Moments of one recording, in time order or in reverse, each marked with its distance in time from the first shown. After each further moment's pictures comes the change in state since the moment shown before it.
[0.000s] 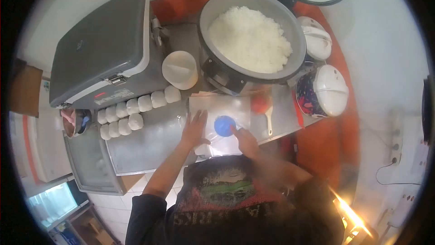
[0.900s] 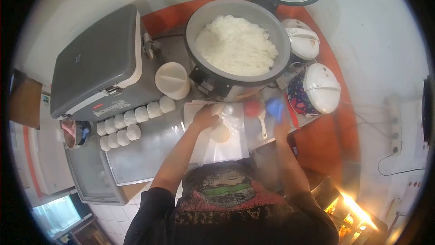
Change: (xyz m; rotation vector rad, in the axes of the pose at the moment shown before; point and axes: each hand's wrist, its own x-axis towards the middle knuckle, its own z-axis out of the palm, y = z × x) left_hand 0.118 0.012 0.004 -0.546 0.076 -0.132; right_hand -0.005 0.150 -0.068 0.051 0.858 0.425
